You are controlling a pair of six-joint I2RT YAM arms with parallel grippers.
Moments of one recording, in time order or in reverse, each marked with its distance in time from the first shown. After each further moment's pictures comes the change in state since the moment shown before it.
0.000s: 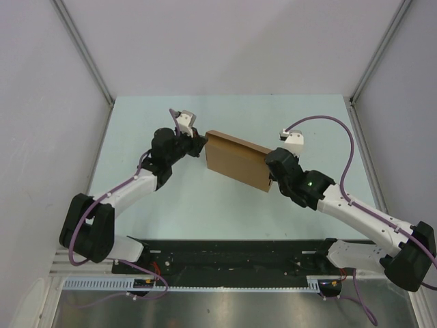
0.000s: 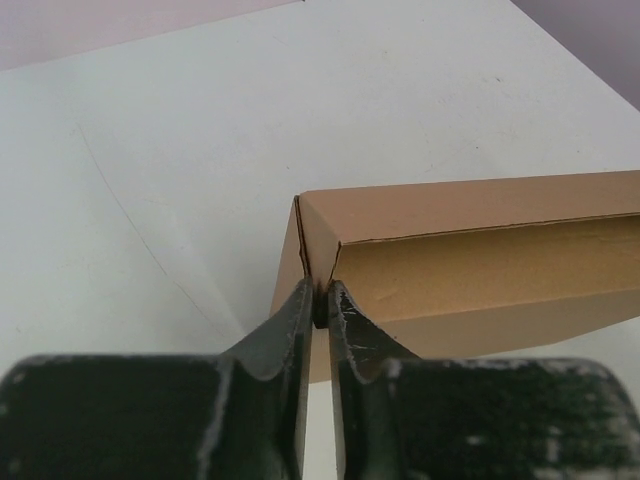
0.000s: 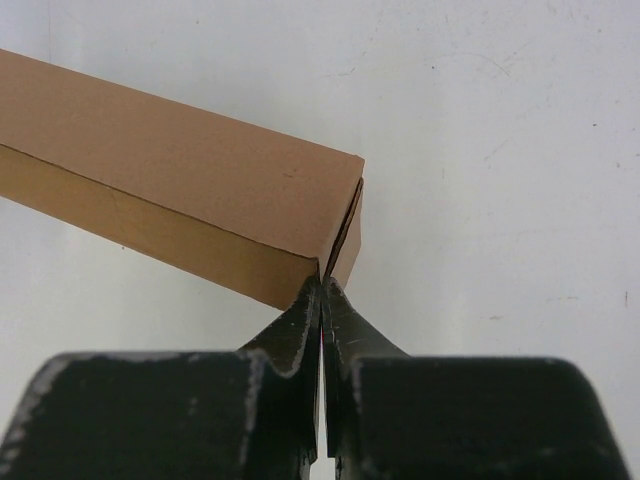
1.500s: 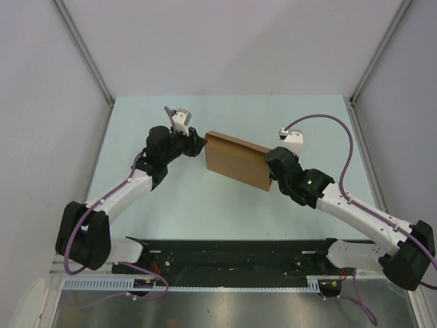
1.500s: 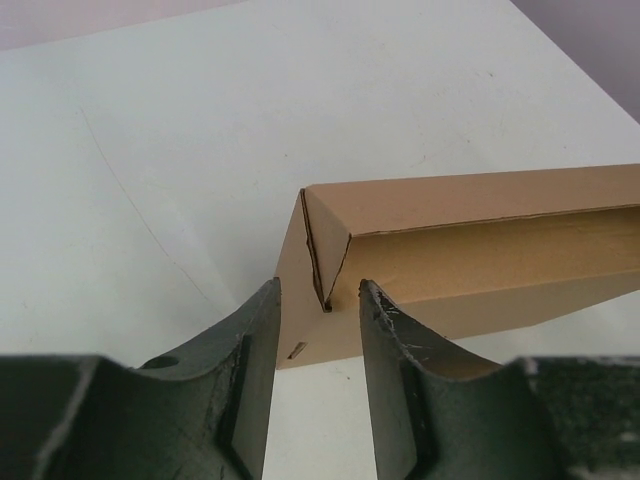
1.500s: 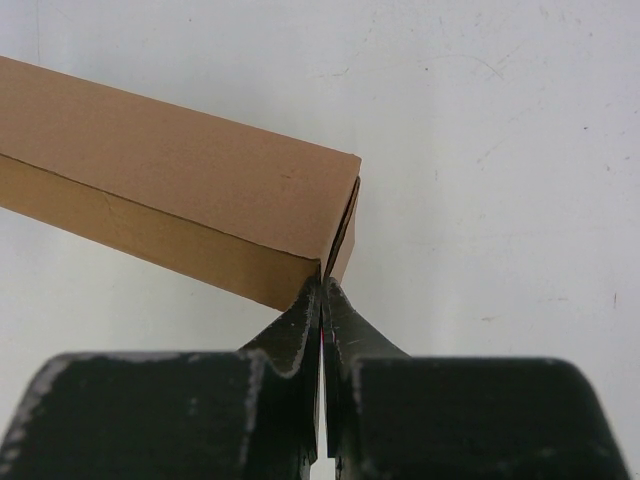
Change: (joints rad) left arm 0.030 -0.064 0.021 -0.113 0.025 -0.022; right arm -0.007 0.013 0.014 -0.011 -0.002 -0.015
